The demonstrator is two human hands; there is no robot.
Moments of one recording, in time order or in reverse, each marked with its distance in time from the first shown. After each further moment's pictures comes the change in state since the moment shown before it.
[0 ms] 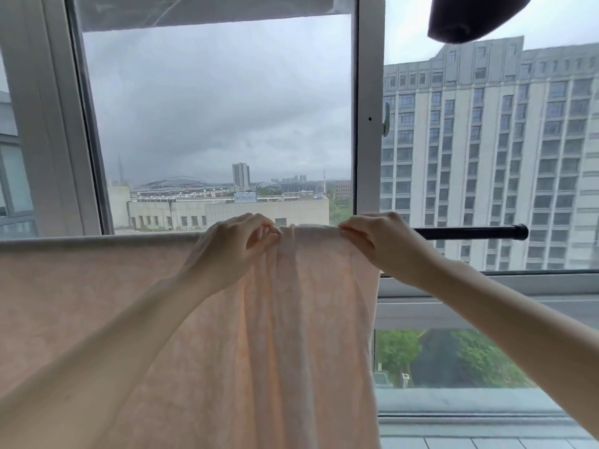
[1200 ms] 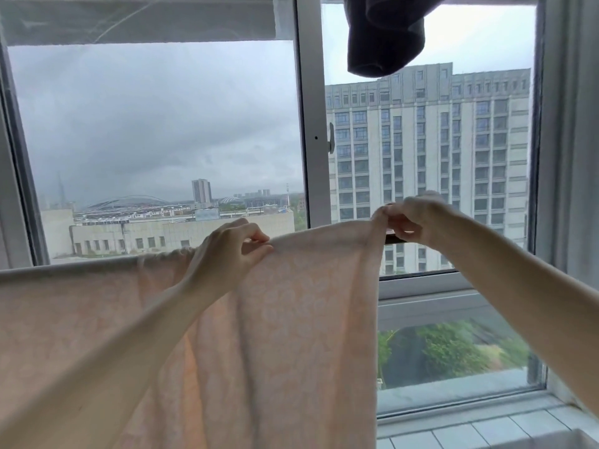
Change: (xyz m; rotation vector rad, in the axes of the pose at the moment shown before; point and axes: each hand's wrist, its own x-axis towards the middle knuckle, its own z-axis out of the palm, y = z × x) left_hand 0.032 0.051 0.031 -0.219 0.049 0.021; right_hand -0.011 0.063 -0.095 0.864 0.269 1.277
